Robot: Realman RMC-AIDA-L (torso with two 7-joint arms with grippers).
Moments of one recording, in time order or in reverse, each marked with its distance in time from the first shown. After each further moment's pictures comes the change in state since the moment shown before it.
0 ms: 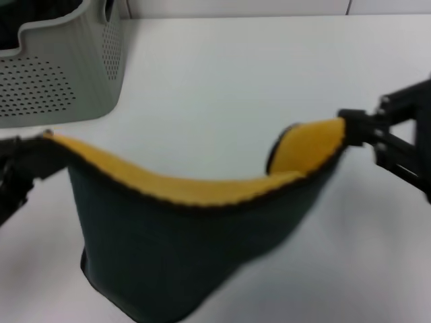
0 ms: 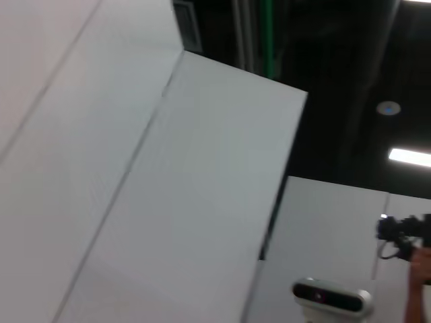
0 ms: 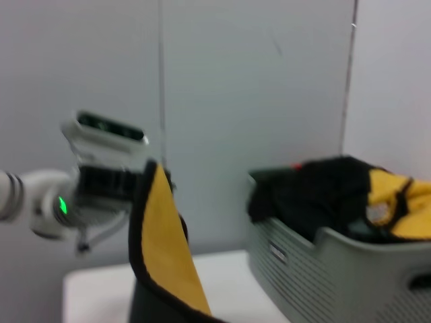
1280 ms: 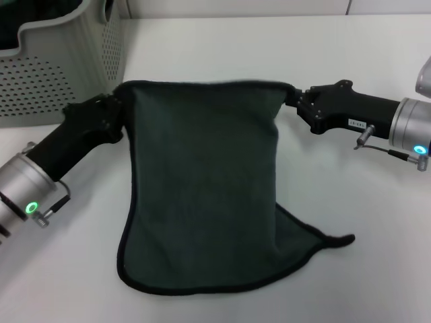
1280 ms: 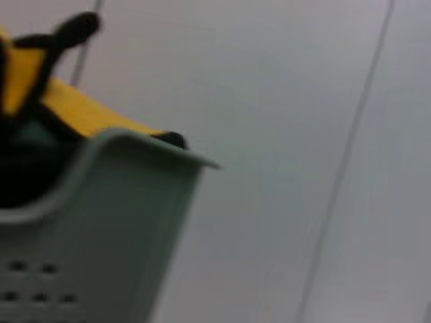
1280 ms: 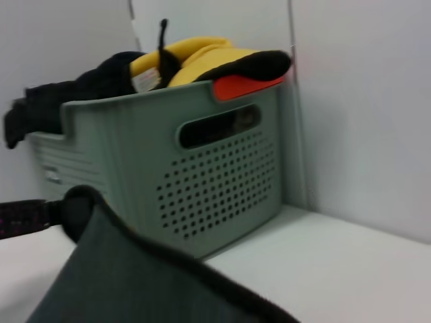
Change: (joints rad) left arm -0.387 -0.050 -0.213 -0.722 0.084 -0.681 0.675; right arm 0.631 0.016 -0.104 1.520 0.338 -0.528 -0.810
